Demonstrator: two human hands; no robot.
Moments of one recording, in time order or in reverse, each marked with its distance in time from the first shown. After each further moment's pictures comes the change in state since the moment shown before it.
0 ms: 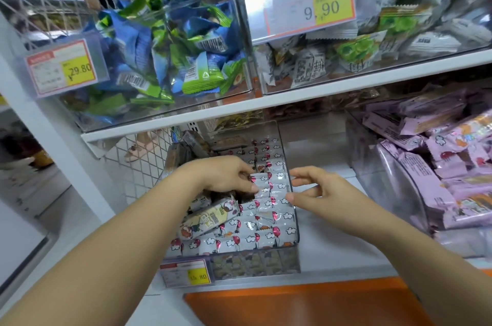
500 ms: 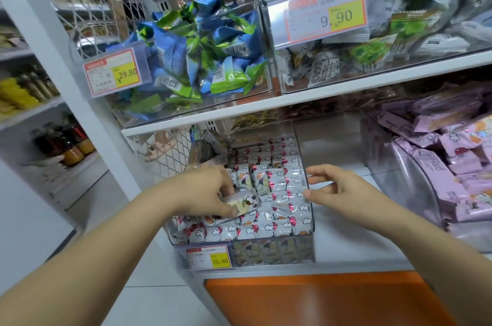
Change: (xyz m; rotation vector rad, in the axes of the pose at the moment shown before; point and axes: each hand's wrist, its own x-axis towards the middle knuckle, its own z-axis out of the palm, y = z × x) left_hand -0.081 -0.030 0.014 0.347 0.168 -0.006; right_hand -0.006 0.003 0.001 -0.049 0.015 -0.034
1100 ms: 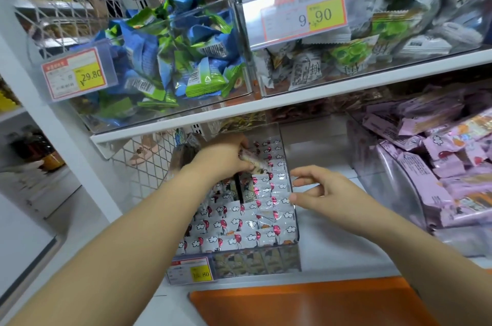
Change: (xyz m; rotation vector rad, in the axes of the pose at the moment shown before) left_hand 0.082 0.032 -0.022 -0.217 0.331 -0.115; right_hand 0.004 0.001 -0.005 0.056 -0.003 -0.001
